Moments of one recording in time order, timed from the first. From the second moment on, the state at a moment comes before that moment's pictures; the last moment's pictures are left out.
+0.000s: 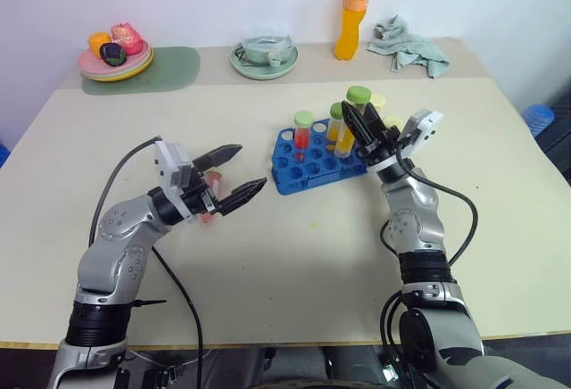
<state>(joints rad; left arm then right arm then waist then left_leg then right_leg) -0.22 0.47 0.11 -0.24 -0.60 0.26 -0.88 -0.56 -0.11 -0.20 0.37 0.49 -0.20 0.77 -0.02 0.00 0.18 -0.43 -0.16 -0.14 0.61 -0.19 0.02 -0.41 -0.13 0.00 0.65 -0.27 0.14</state>
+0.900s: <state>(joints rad) -0.21 0.47 0.11 -0.25 -0.60 0.27 -0.85 -0.63 -0.12 -0.25 0.67 0.48 -0.40 0.85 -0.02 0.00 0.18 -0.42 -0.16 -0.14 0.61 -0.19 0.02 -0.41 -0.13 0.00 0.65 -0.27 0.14</state>
